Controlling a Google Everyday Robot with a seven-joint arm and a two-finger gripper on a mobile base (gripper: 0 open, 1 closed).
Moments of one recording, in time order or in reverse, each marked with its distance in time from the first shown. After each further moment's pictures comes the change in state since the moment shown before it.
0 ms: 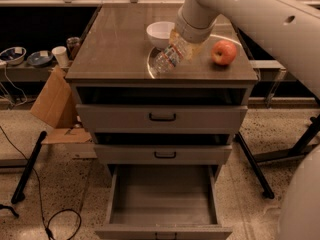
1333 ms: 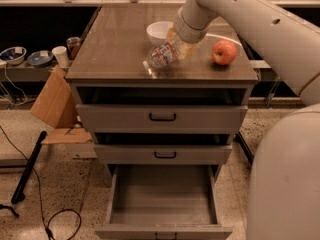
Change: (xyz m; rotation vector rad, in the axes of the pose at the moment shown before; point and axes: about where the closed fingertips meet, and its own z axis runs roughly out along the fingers) arm 0.010 -0.019 0.039 0.050 -0.092 0.141
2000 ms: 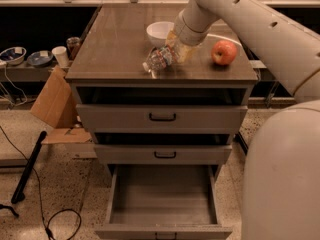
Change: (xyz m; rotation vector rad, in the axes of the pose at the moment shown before) arm 0.001 0.003 0.015 -0.005 -0.045 0.026
